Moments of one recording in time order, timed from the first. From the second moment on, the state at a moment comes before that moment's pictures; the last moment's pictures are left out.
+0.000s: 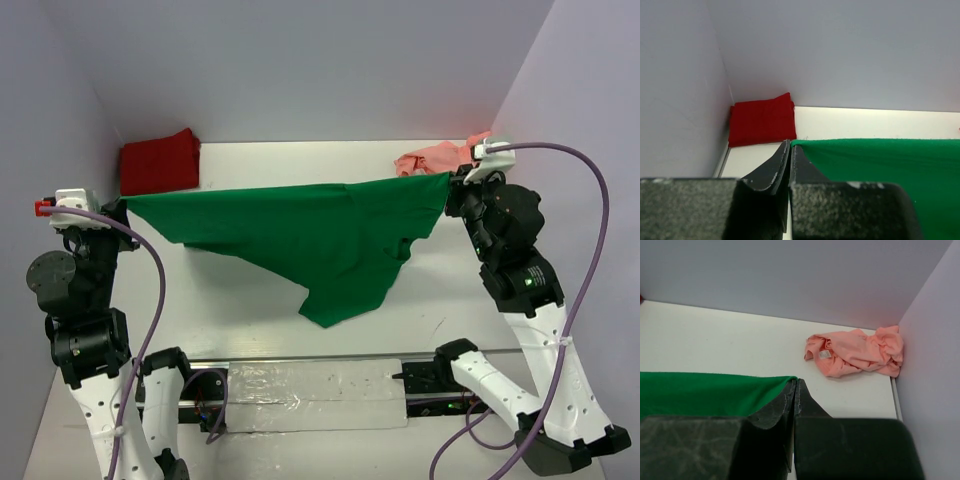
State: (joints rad) left arm 0.26 0.55 1.06 -0.40 0.22 -0.04; right arm 0.29 0.81 1.21 -0.47 0.23 -0.07
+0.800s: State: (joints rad) left arm 0.26 0.33 1.23 -0.54 0.24 -0.08; right arm 0.29 0.40 1.19 -0.64 0.24 -0.07
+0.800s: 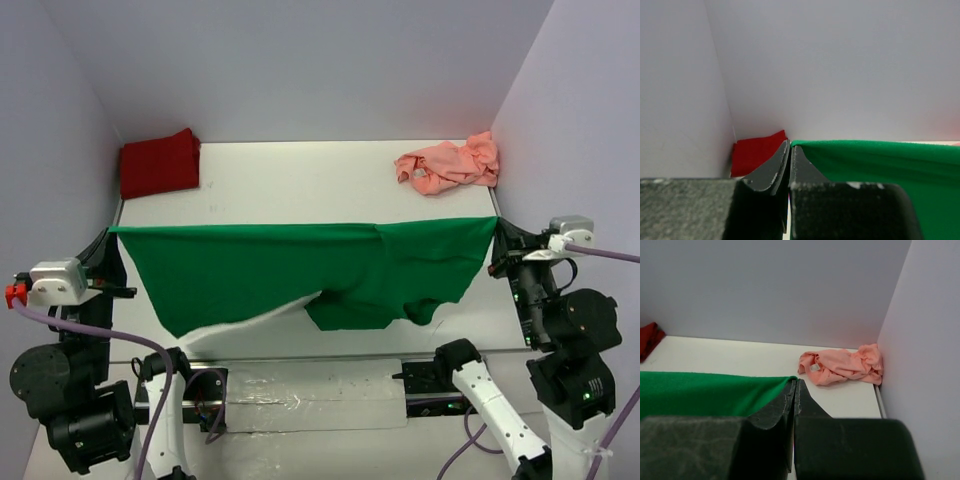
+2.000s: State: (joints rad) left arm 0.01 1.39 0.73 0.82 0.04 0.09; right arm 0.29 1.83 1.64 -0.04 0.43 -0.20
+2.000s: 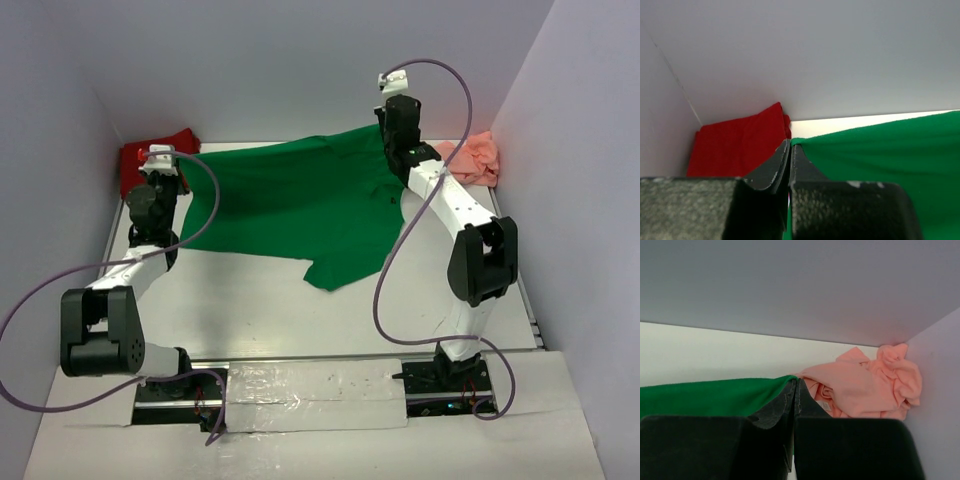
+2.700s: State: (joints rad) left arm 0.01 1.66 0.74 1.03 -0.04 0.13; right arm 0.29 2.01 1.75 -0.01 0.44 -0.23
